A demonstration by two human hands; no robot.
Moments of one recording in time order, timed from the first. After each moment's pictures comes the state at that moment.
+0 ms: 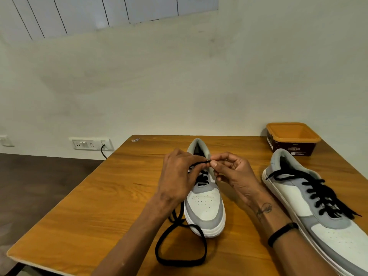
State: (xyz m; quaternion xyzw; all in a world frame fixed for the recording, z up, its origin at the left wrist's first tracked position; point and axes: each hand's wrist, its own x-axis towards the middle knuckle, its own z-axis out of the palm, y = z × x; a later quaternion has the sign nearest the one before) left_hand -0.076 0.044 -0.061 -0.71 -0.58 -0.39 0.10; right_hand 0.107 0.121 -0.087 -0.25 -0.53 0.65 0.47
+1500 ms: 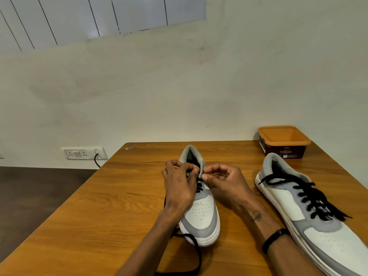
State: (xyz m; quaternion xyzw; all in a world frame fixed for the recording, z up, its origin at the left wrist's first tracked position) left_hand -0.053 0.071 -0.096 -0.57 -0.68 -0.46 -0.03; right_hand 0.108 0.124 -0.099 -0.31 -0.59 0.58 0.47
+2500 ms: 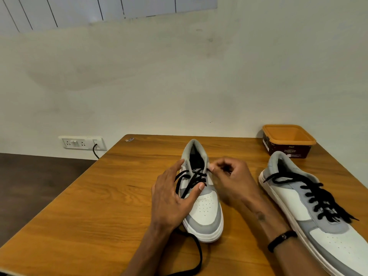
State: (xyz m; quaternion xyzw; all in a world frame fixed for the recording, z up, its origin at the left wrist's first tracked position) left_hand -0.075 0.029 -0.128 -0.59 -0.65 -0.48 -0.01; right_hand 0.109 0.119 -0.089 -0.41 -0.70 0.39 0.44
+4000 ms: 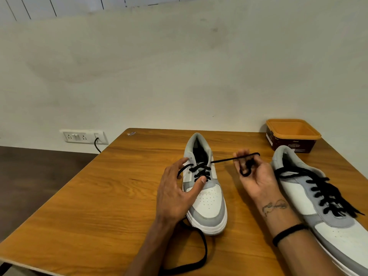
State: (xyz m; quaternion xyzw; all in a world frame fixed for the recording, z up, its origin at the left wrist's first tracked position) left_hand -0.074 0.025 -0.129 -0.56 -0.65 -0.51 -0.11; right_hand 0.122 0.143 -0.091 -0.23 -0.05 0.76 0.61
